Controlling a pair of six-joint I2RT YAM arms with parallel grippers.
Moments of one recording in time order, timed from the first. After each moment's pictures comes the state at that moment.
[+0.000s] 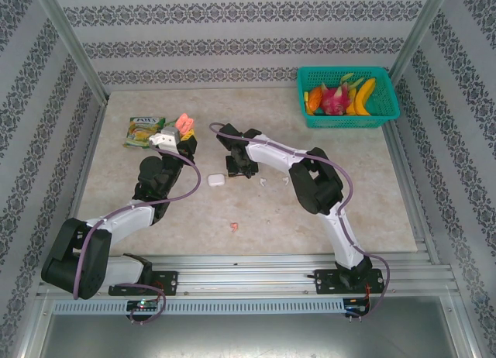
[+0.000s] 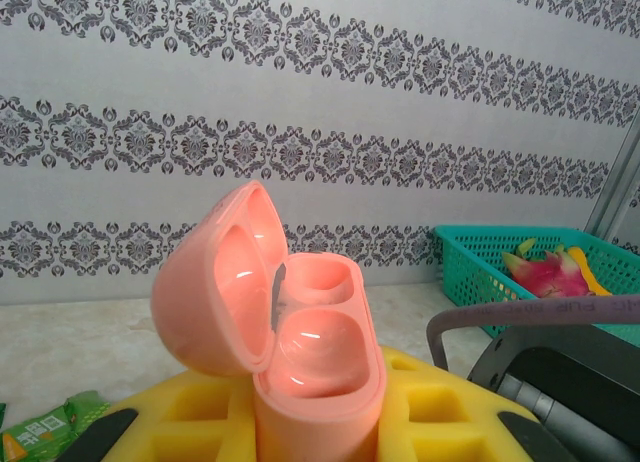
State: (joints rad) left arm -0.30 1.29 0.47 0.92 -0.02 -0.16; right arm 0.71 2.29 1.84 -0.88 0.04 0.61
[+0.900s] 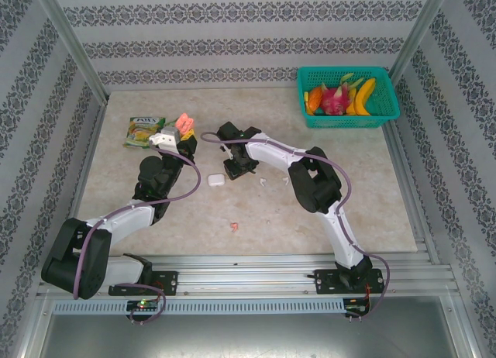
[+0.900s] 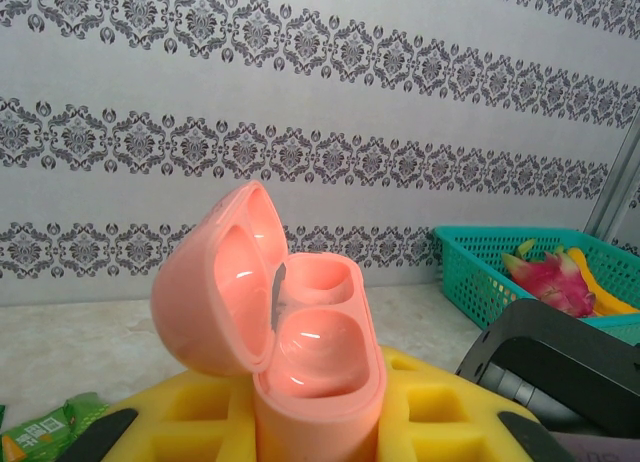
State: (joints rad) left arm -0.30 1.29 0.48 0.92 -0.02 -0.16; right arm 0.70 2.32 1.87 -0.89 0.01 0.17
